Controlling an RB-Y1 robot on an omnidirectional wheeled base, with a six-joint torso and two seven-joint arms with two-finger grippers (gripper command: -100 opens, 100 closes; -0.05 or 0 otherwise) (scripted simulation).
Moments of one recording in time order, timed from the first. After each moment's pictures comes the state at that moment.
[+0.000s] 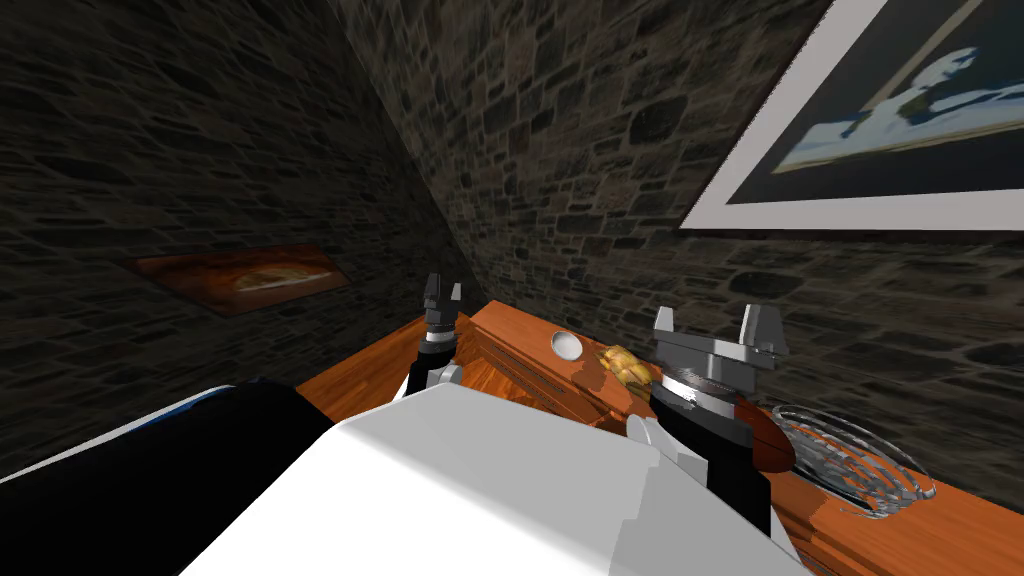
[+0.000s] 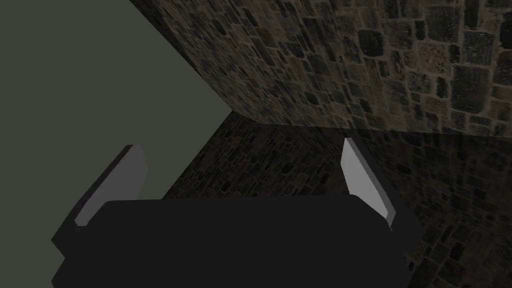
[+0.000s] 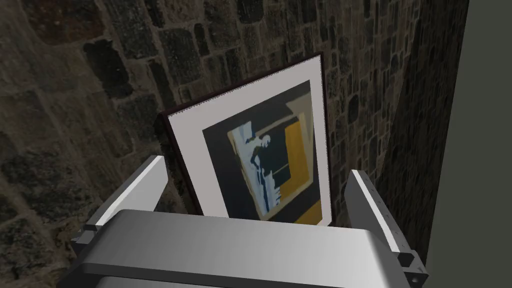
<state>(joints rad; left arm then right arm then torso) 0.51 0.02 -0.05 -2.31 0.03 -0.61 -0.14 0.53 0.05 -0.07 -2.33 -0.04 -0.57 -0.16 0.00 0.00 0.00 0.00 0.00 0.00</state>
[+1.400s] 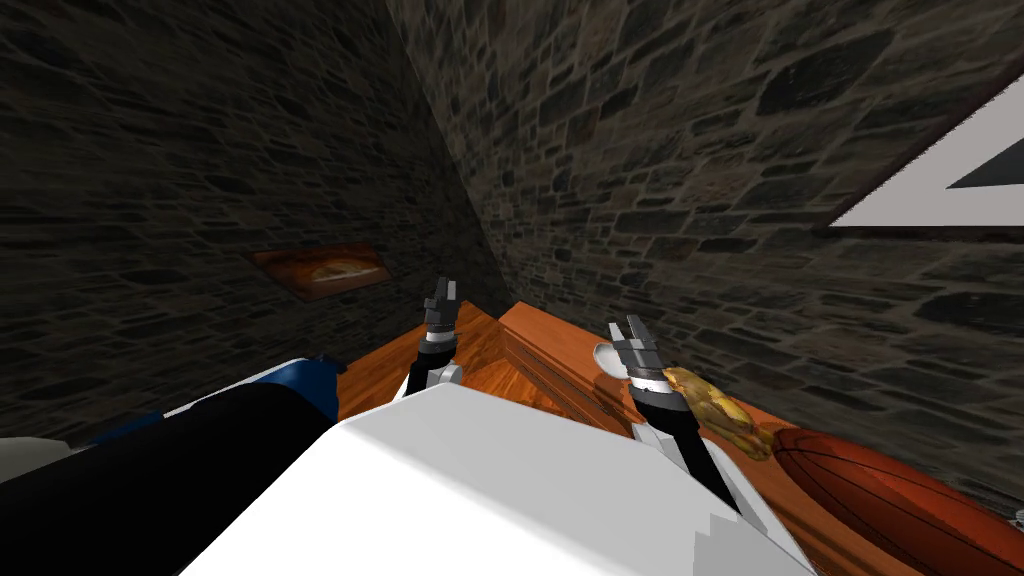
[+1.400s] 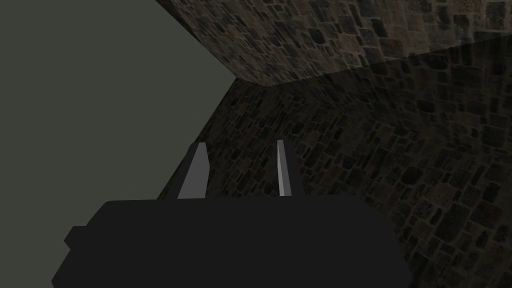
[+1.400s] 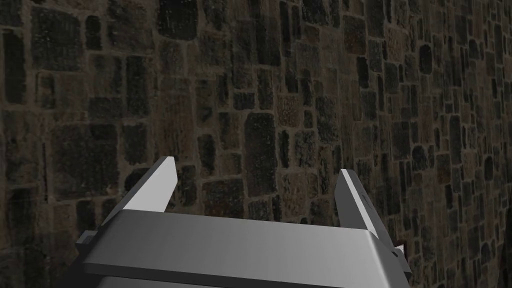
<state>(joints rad) 0.51 0.02 -0.05 -2.31 0.03 -0.61 -0.14 0.45 -0.31 -0.01 -2.01 0.05 -0.55 -0.20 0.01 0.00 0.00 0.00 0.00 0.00</state>
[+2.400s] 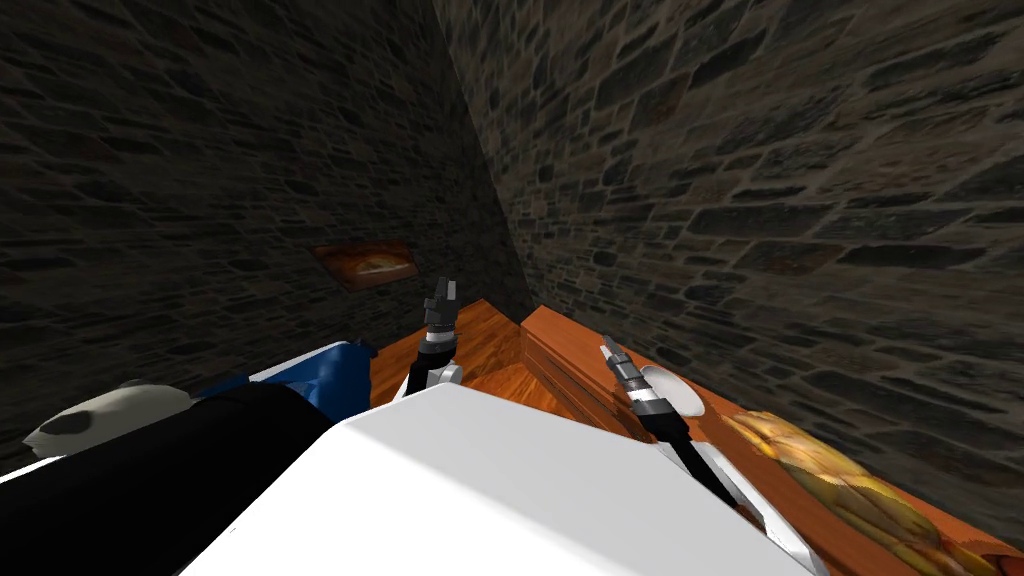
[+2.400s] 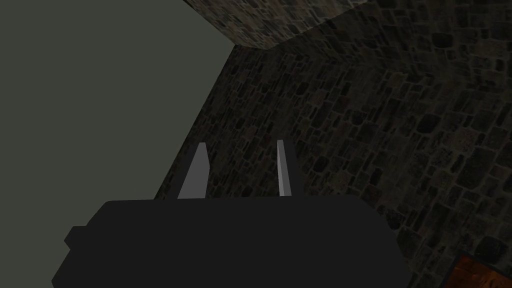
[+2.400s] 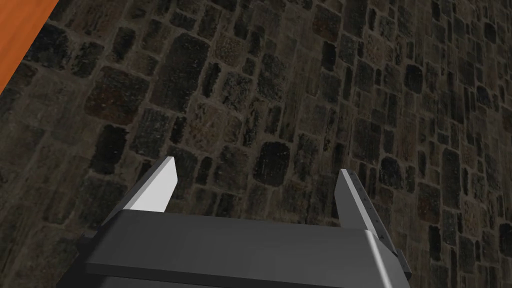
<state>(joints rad) 0.51 0.02 -0.05 -2.31 0.03 -0.61 -0.14 0.39 -0.52 0.08 -1.70 0.13 -0.53 -0.20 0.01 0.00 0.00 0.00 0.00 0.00</state>
